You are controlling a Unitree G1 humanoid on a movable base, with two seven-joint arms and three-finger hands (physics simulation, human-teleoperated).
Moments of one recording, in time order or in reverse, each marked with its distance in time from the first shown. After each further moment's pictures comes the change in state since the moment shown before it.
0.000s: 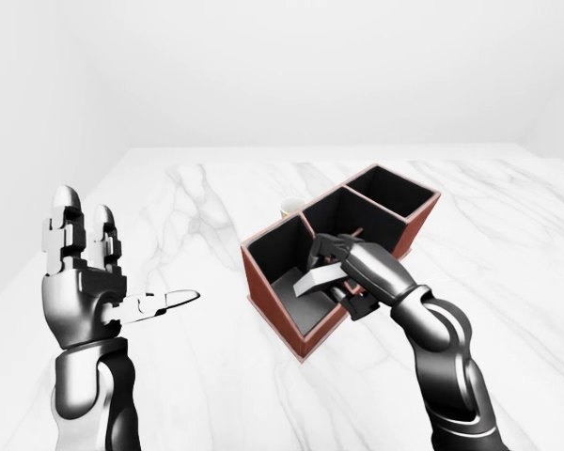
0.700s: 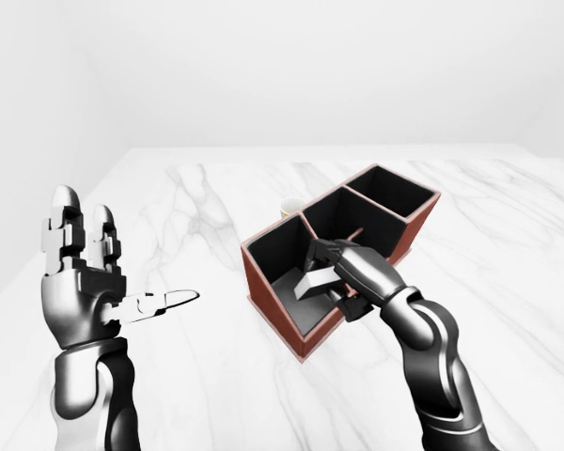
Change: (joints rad) left arm -0.001 0.001 0.002 0.001 -0.004 0.000 0.000; right arm 0.004 0.044 0.025 0.051 -0.107 0.000 0.000
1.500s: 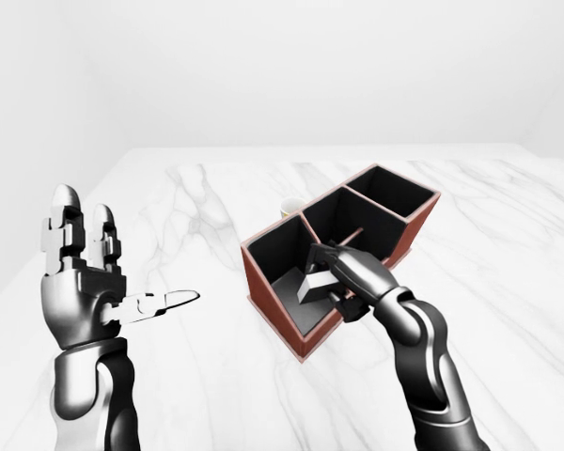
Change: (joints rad) left arm 0.001 0.000 -0.001 -0.004 0.001 0.000 -0.003; right arm -0.005 0.035 -0.006 0.081 -0.077 0.000 0.000
